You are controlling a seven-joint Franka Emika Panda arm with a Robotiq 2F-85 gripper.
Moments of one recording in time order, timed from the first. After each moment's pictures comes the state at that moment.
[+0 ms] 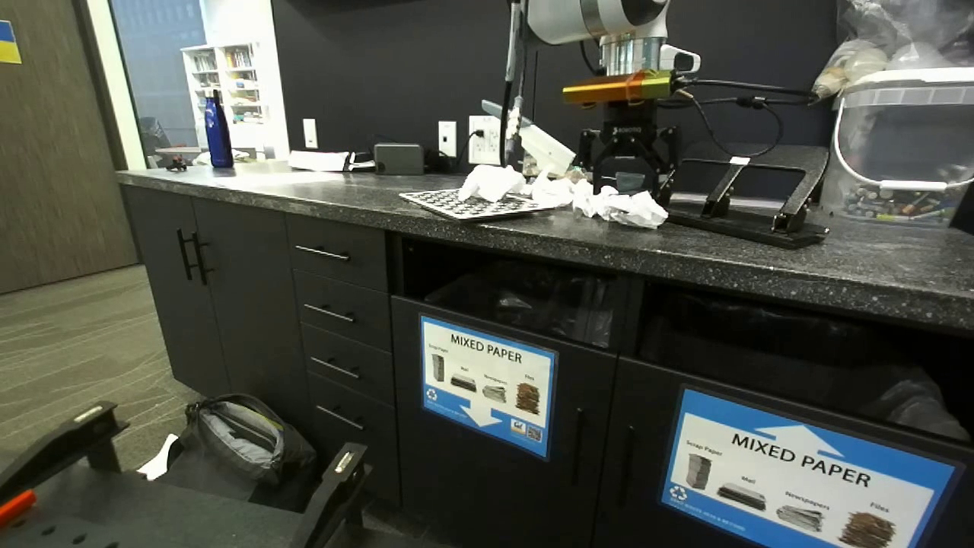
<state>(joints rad) -0.29 0.70 -0.15 -1.41 0.03 2.22 -0.03</state>
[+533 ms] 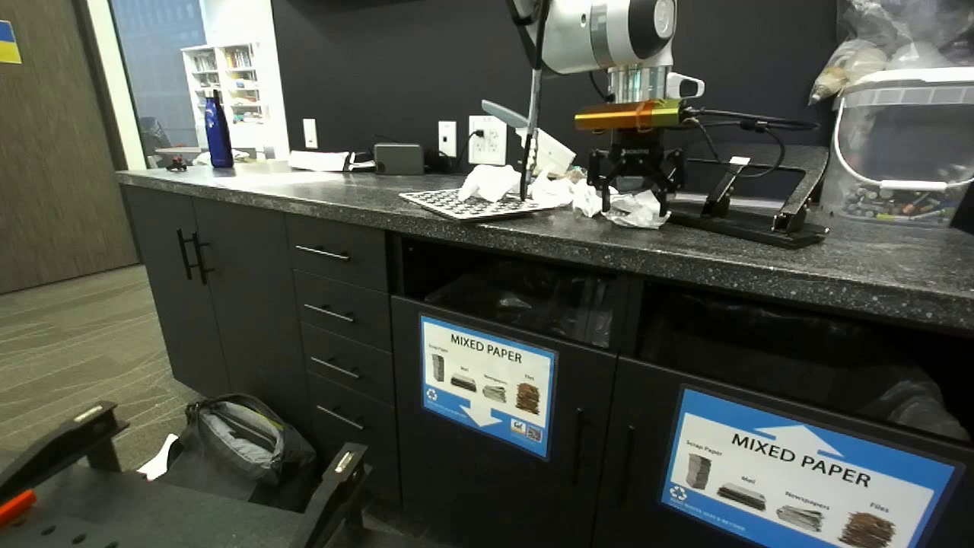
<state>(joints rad) -0.31 0.83 -0.14 -1.26 0.03 2.22 -0.05</state>
